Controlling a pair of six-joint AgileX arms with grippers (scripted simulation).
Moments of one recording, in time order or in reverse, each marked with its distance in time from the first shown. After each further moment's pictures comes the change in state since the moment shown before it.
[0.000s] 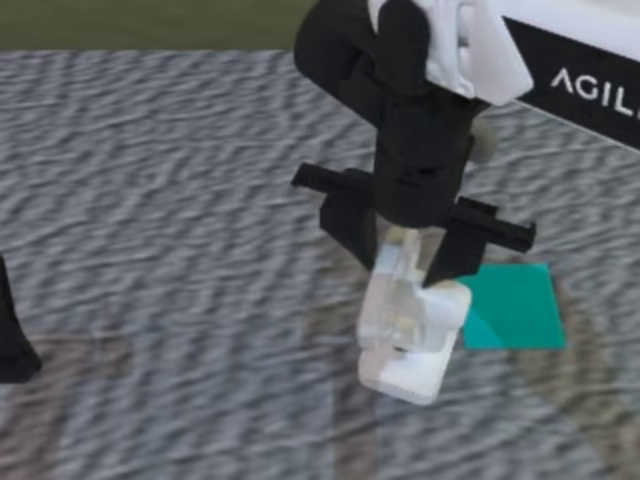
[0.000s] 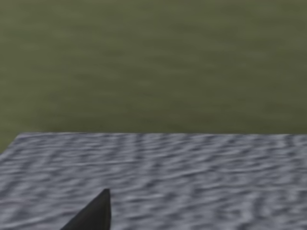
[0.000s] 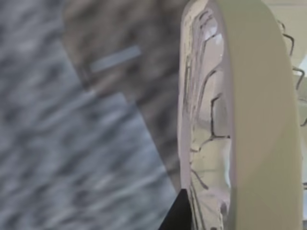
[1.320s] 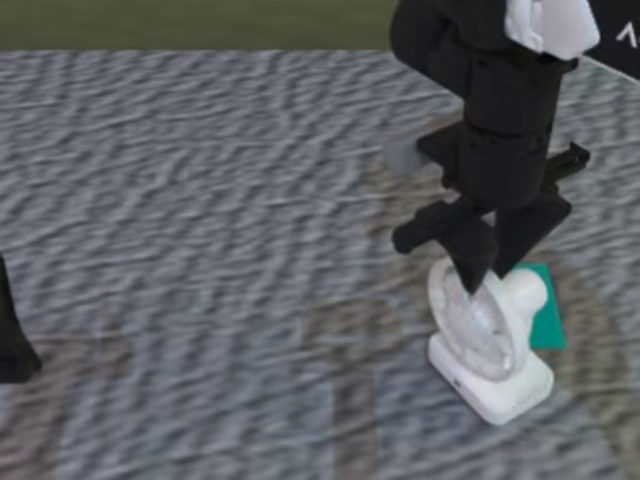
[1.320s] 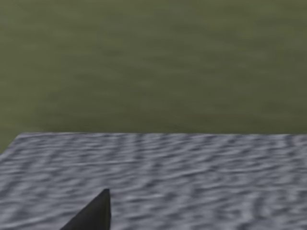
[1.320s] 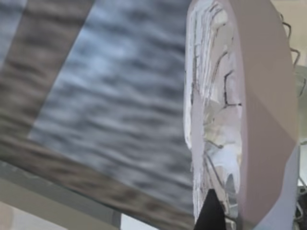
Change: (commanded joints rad) left arm 0.000 0.000 0.000 0.000 0.000 0.000; right arm -0.160 -0.015 -0.018 -0.193 -0.071 -1.084
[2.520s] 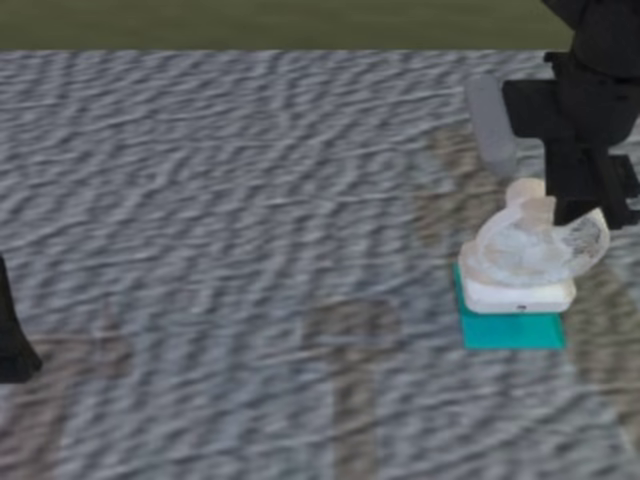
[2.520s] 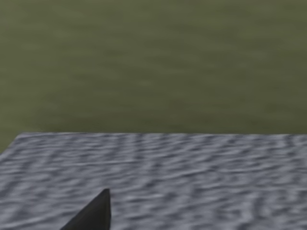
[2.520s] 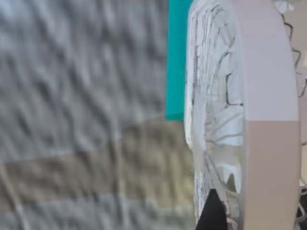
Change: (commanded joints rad) left arm 0.000 0.000 0.000 0.000 0.000 0.000; right arm -0.200 -0.083 -0.018 0.101 0.061 -1.235
